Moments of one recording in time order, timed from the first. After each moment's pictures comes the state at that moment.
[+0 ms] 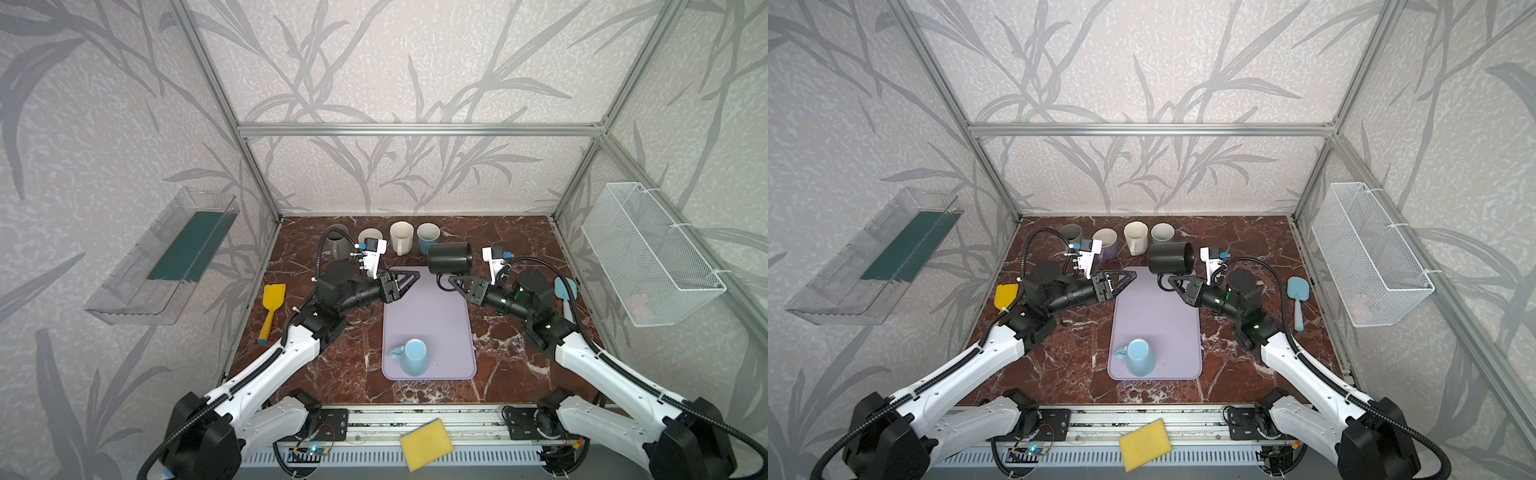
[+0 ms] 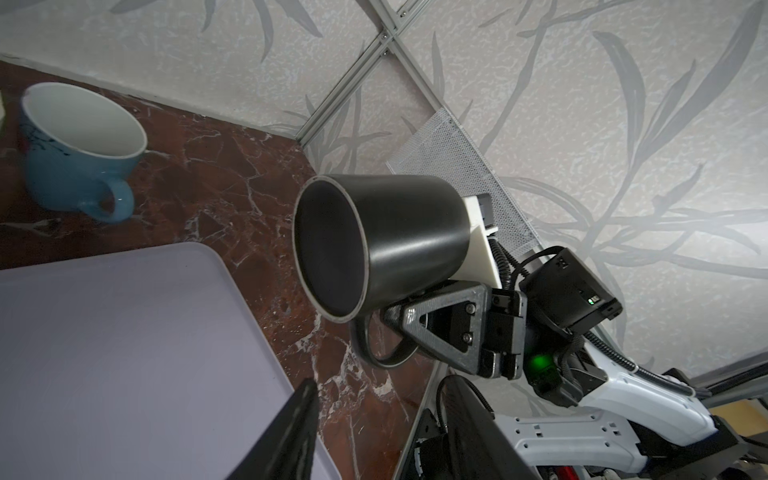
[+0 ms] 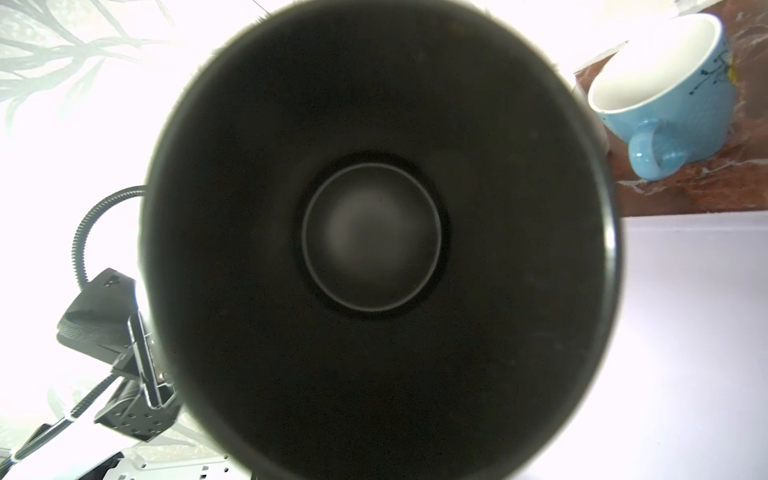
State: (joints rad) left arm -0.52 1.05 0.75 0.17 0.53 -0.74; right arm 0.49 1.02 0.62 0.25 -0.49 0.85
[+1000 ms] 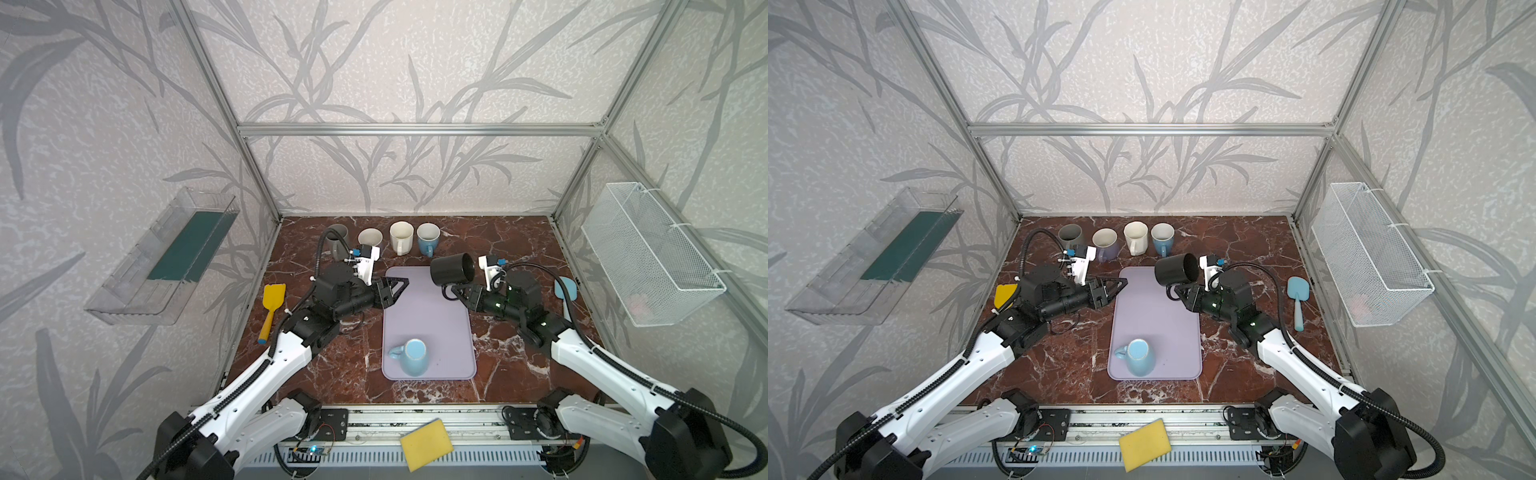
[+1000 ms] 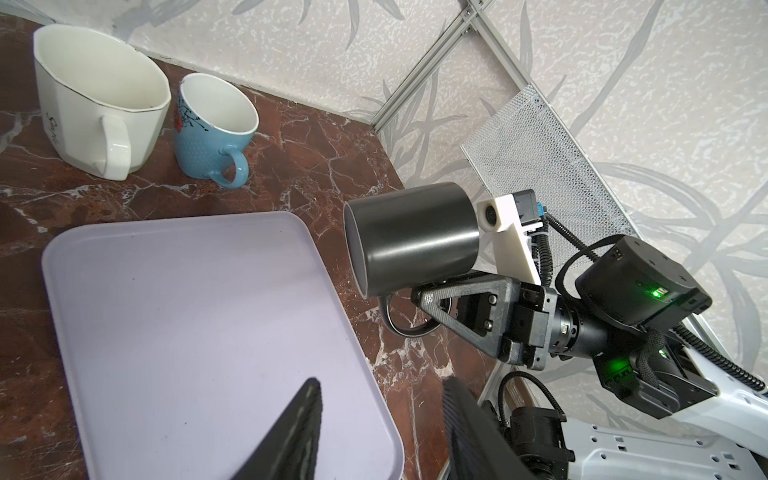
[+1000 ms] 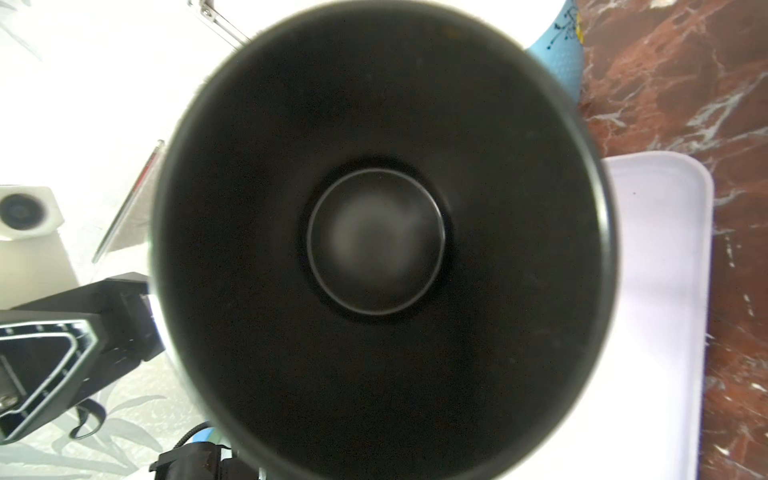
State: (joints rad) left arm -0.52 0.99 0.77 -0.08 0.41 -0.63; right arm 0.48 1.07 0.62 0.06 -0.37 0.73
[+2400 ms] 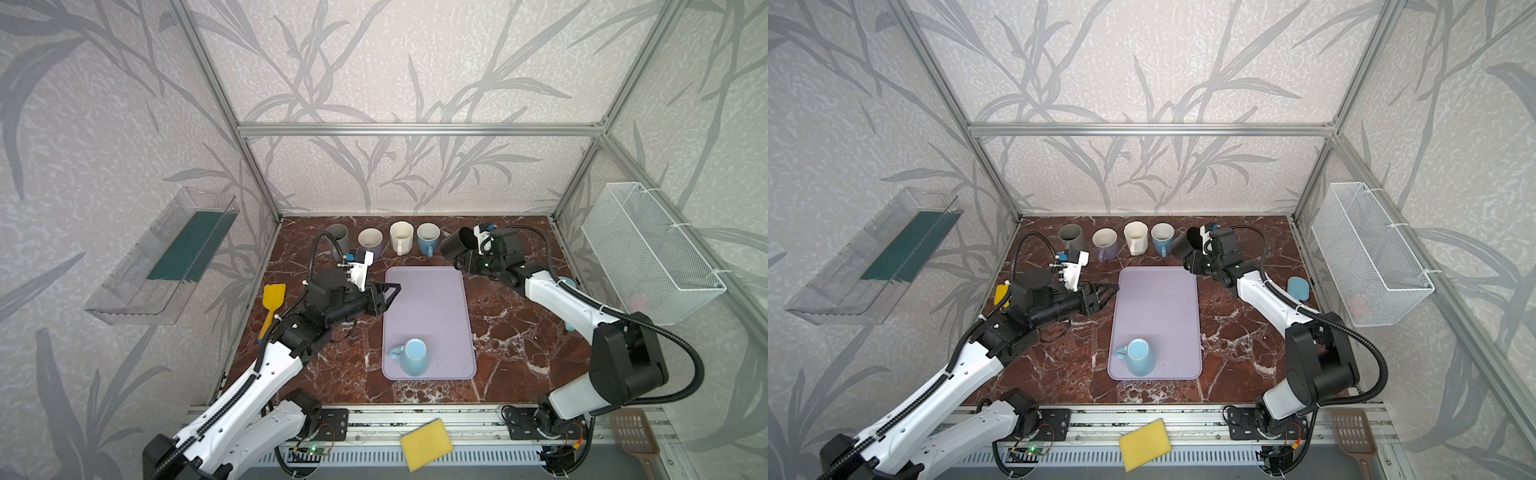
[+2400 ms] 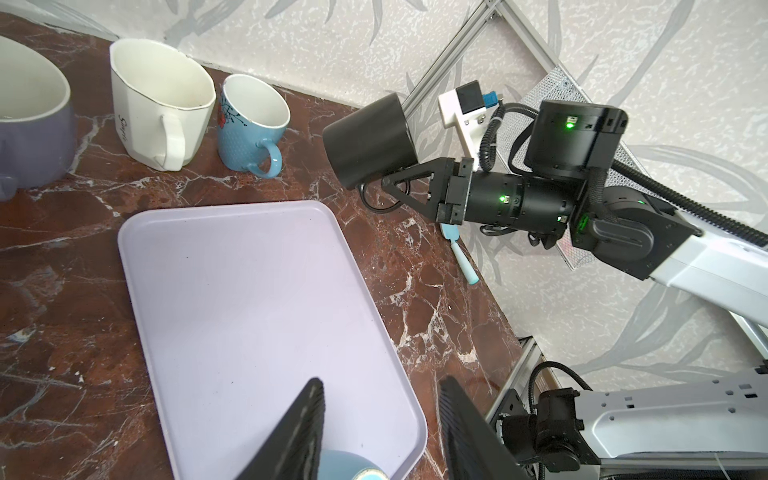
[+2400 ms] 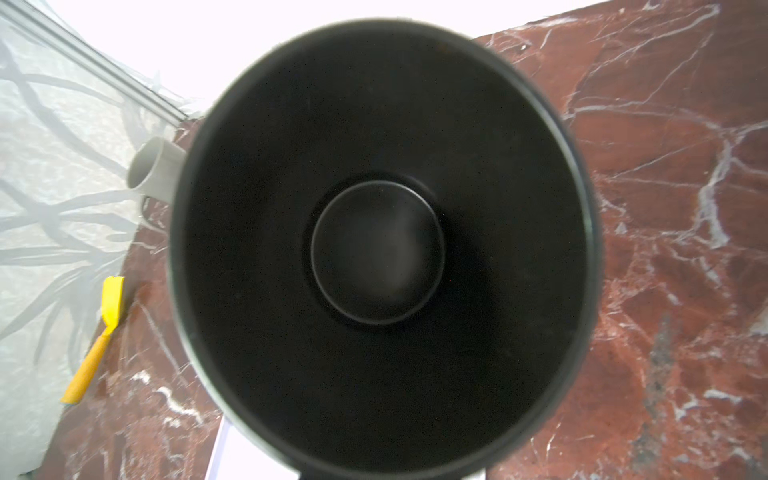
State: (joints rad) left arm -0.51 0.89 0.79 -0.25 0.35 -0.57; right arm 0.33 1.57 1.10 -0.20 -0.22 0.40
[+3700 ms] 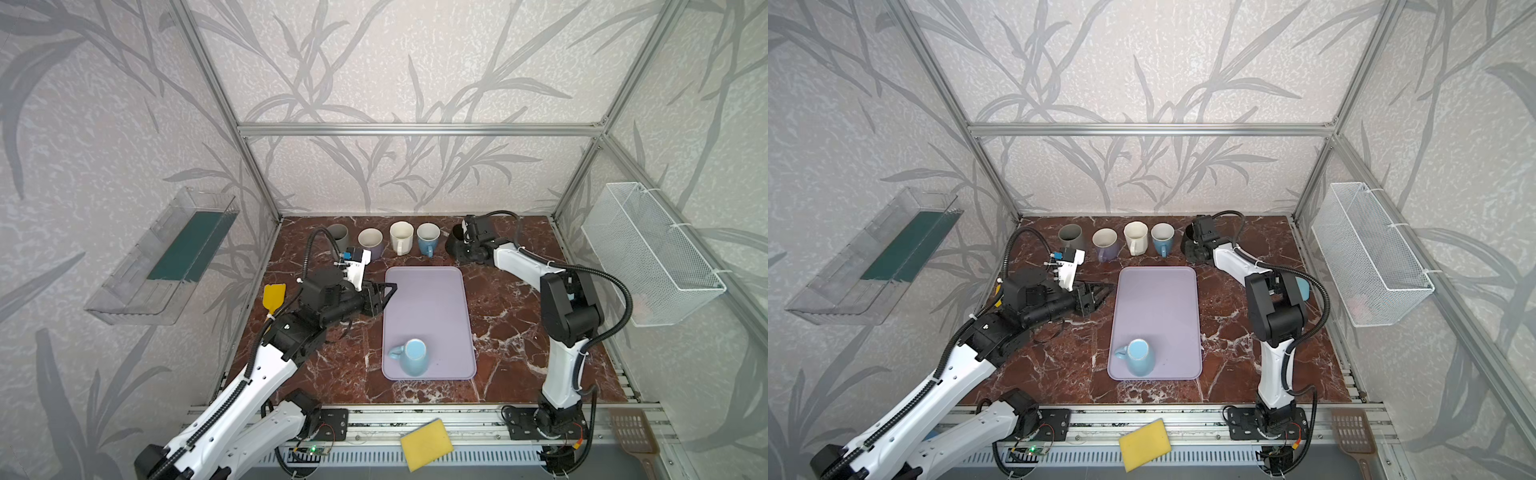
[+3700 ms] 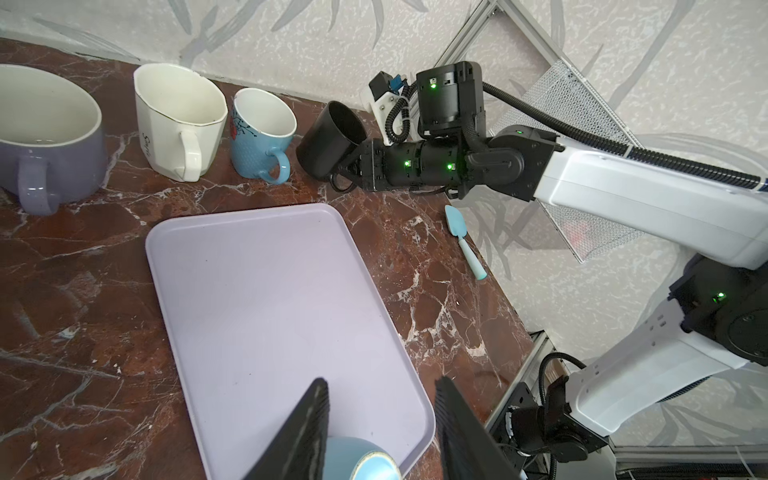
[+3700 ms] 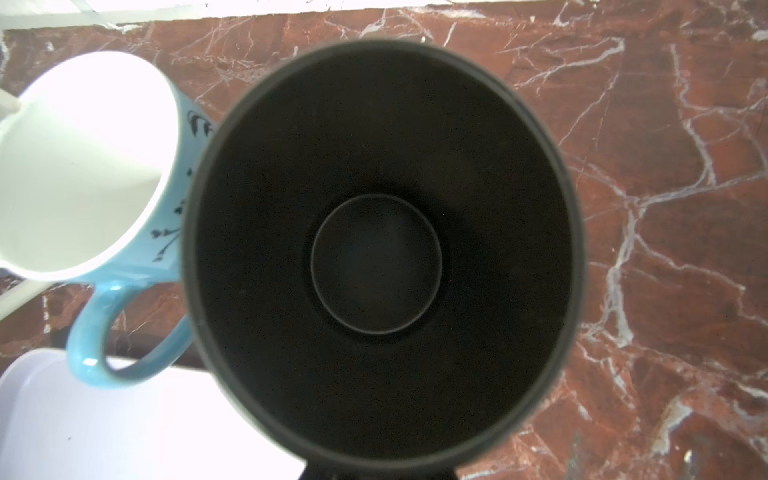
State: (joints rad) left arm -0.51 0.87 0.86 -0.36 0.33 -0.51; right arm 0.33 2.02 1.50 -0.35 0.07 0.26
